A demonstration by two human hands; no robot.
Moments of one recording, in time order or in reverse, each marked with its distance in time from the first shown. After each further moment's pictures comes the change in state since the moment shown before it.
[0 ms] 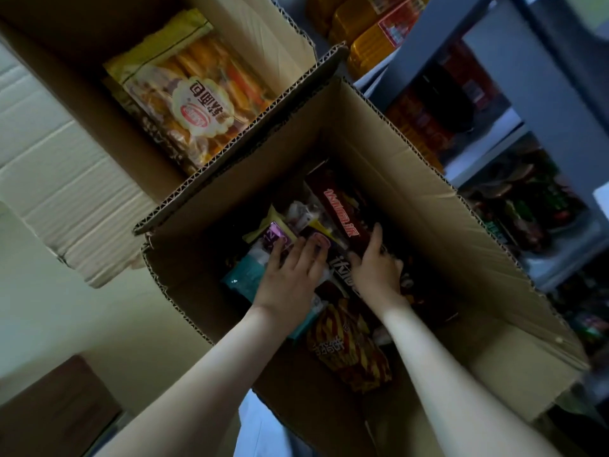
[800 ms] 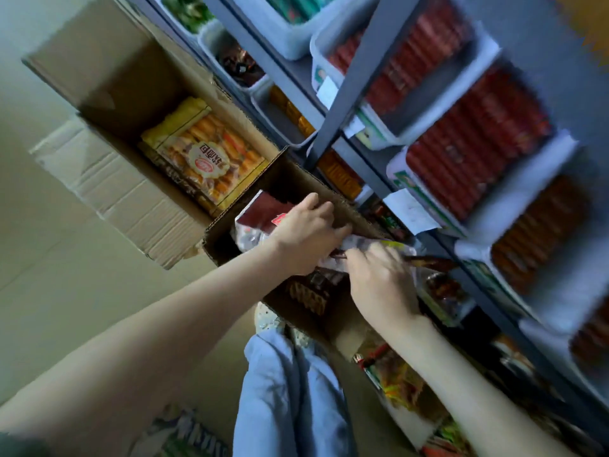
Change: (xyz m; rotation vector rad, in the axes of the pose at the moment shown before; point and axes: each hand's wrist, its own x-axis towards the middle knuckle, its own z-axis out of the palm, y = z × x) left_hand -0.149 0.007 -0.242 0.323 0.435 0.380; right_hand -0.252 -0.022 -0.236 -0.260 0.713 -0.657
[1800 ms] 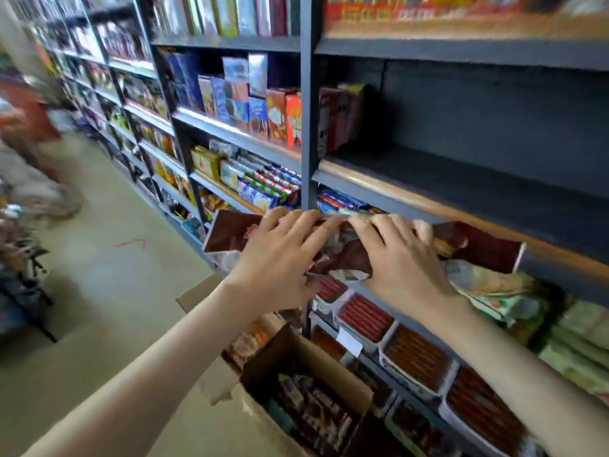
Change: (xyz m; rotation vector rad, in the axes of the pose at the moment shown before) left_hand -0.304 0.184 -0.462 0.379 0.983 -0.253; right_hand -0.134 -0.023 -0.522 -0.284 0.667 -0.221
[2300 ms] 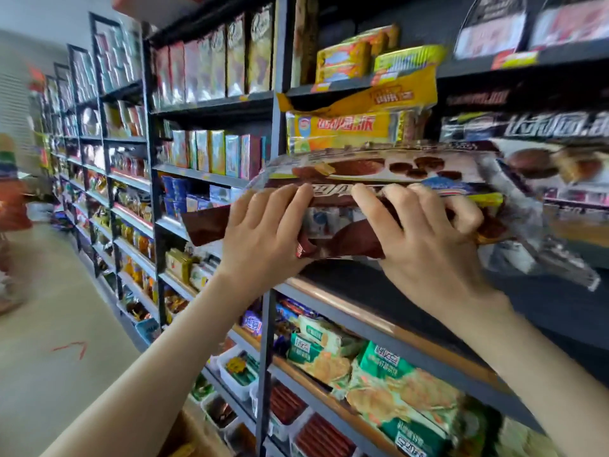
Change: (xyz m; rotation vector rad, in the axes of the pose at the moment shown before) left_hand 0.136 -0.006 -0.112 0.269 0.859 -0.104; right_hand 0.071 0.082 -0.179 -0.636 0.708 -0.149
